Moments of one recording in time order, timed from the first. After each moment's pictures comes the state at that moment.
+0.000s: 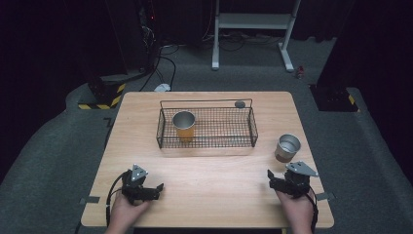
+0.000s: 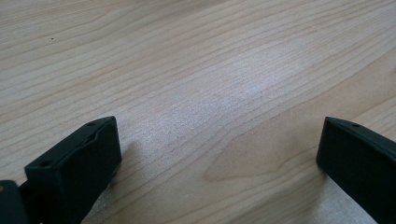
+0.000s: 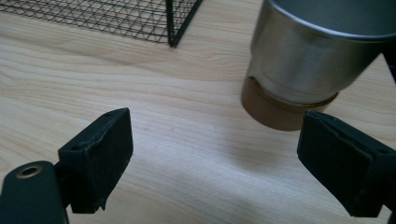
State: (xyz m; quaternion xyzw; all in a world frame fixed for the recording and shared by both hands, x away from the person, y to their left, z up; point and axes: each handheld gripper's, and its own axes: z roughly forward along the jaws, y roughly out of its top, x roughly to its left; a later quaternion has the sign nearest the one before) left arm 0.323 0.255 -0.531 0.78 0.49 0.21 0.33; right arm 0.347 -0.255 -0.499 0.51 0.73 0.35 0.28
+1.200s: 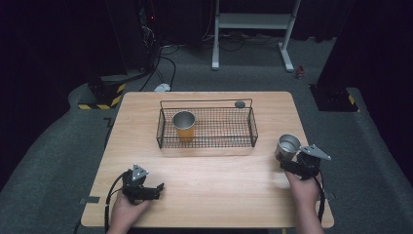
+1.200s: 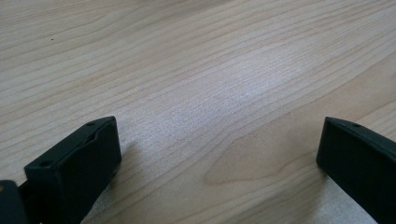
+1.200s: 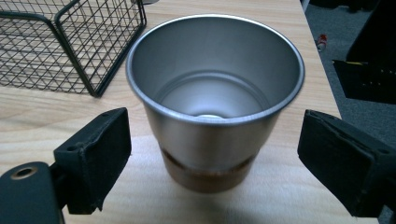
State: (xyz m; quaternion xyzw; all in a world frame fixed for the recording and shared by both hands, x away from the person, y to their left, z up) left arm 0.324 0.253 -0.531 0.78 0.49 0.21 0.33; right arm 0.403 -0.293 -0.496 0.55 0.68 0.37 0.30
